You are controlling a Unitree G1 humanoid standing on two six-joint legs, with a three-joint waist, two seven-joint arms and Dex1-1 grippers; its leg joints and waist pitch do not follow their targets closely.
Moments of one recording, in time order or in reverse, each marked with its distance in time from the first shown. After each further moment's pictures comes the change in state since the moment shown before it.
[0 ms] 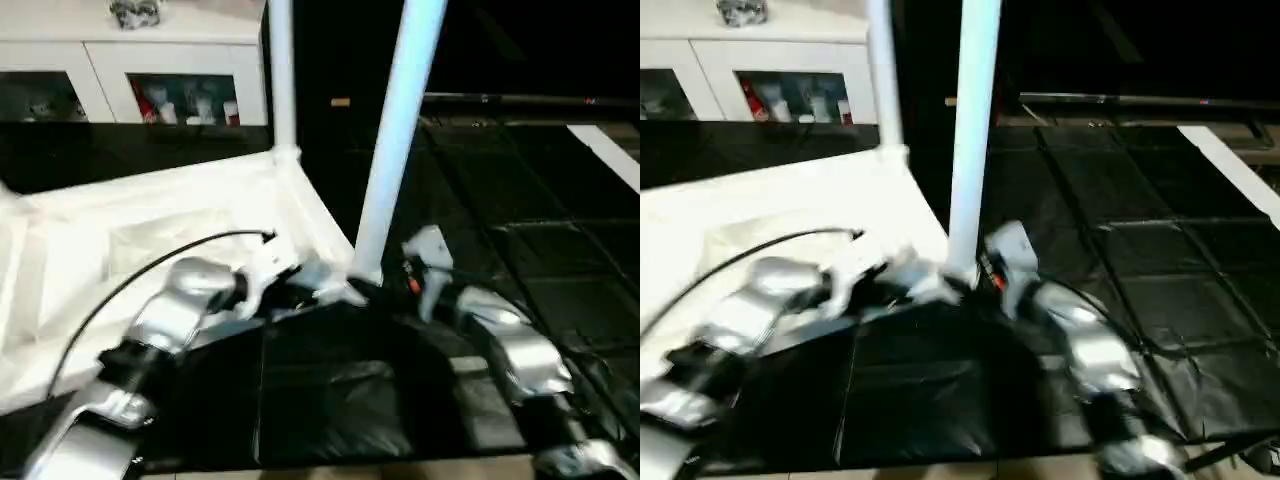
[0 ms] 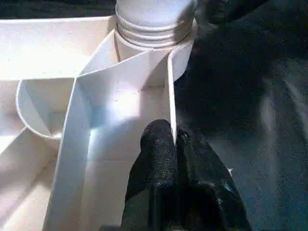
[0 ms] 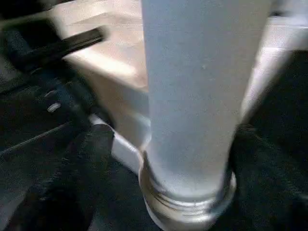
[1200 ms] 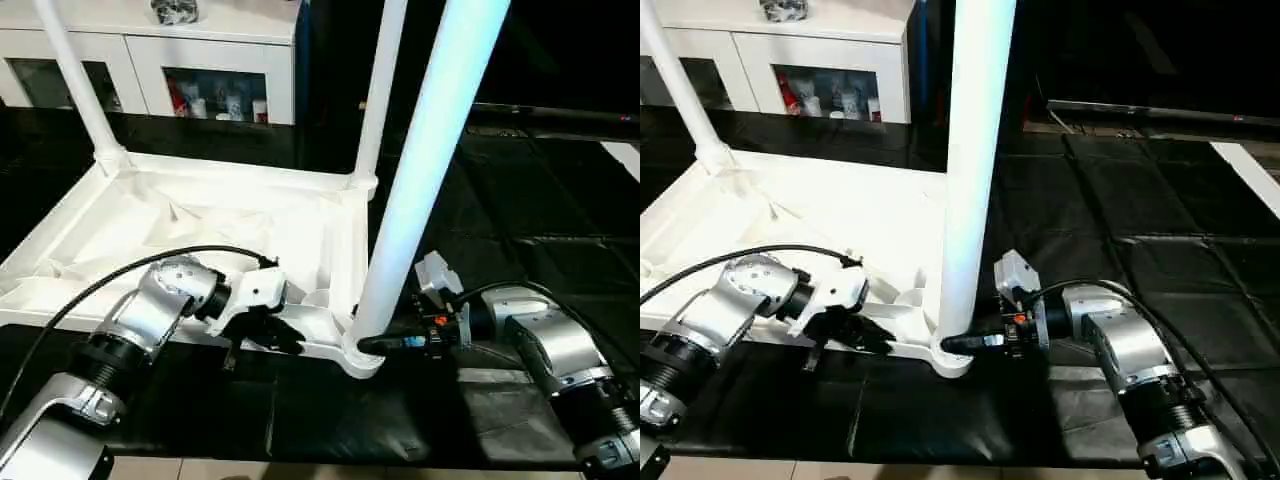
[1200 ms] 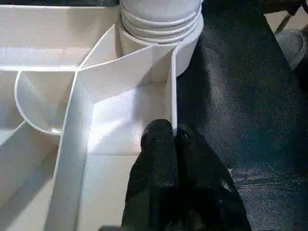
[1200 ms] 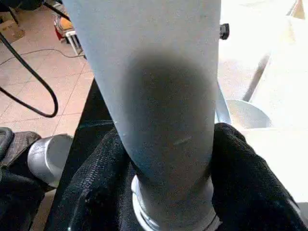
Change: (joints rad) left arm -0.033 0.072 -0.091 0.046 -0.008 -0.179 -0.261; right arm -0.054 -0.139 0.088 0.004 0.085 0.030 0.440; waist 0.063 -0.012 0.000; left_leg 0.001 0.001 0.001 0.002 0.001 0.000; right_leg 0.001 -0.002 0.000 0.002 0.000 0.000
